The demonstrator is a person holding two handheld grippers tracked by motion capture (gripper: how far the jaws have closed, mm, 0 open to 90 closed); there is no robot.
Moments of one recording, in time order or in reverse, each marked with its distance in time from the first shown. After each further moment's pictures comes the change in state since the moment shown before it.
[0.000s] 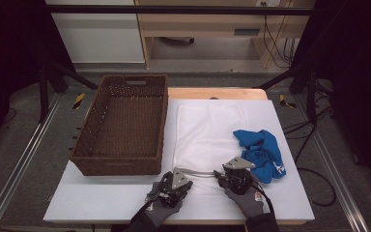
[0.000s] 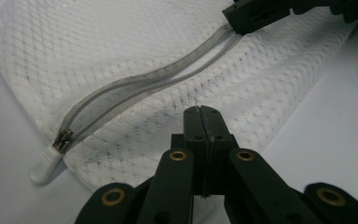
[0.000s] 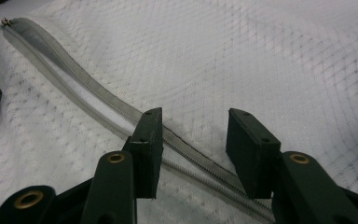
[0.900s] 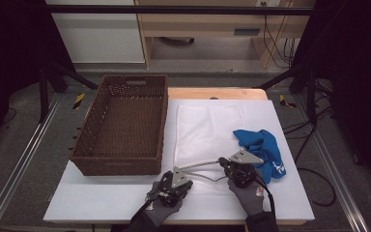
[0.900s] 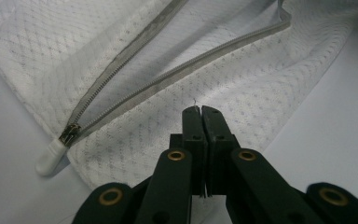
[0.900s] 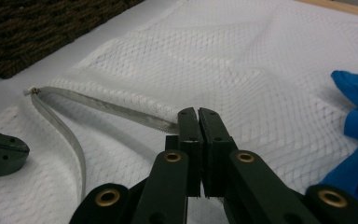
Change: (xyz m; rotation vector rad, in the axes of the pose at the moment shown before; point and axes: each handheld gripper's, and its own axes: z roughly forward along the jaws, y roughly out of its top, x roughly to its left) left arm 0.001 0.001 0.001 0.000 -0.008 -0.005; right arm -0.008 0.022 -0.018 -0.130 0.001 0.021
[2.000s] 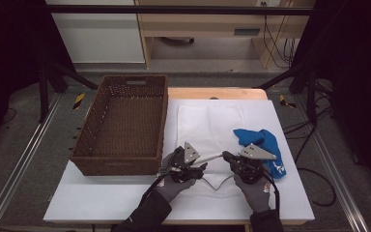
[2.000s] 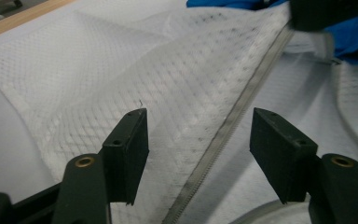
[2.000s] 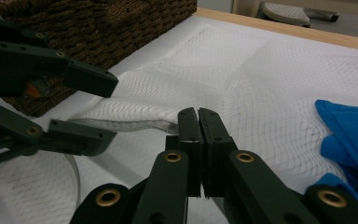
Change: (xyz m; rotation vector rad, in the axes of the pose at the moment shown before) left arm 0.019 0.068 0.023 -0.062 0.085 0.075; right arm -0.013 0.018 -0.022 -0.089 0.051 0.044
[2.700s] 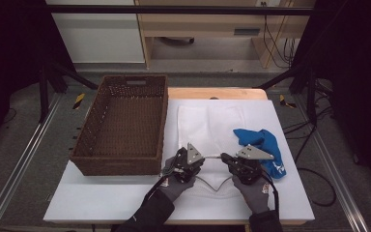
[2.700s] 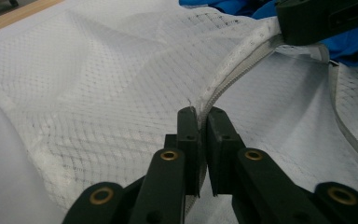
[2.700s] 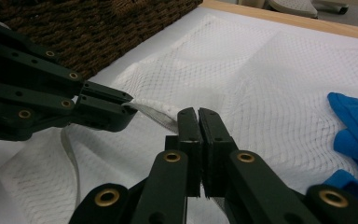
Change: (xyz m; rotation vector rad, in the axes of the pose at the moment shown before) left arm -0.006 0.001 0.000 -0.015 -0.030 -0.014; right arm 0.004 -0.002 0.003 0.031 0.012 -0.002
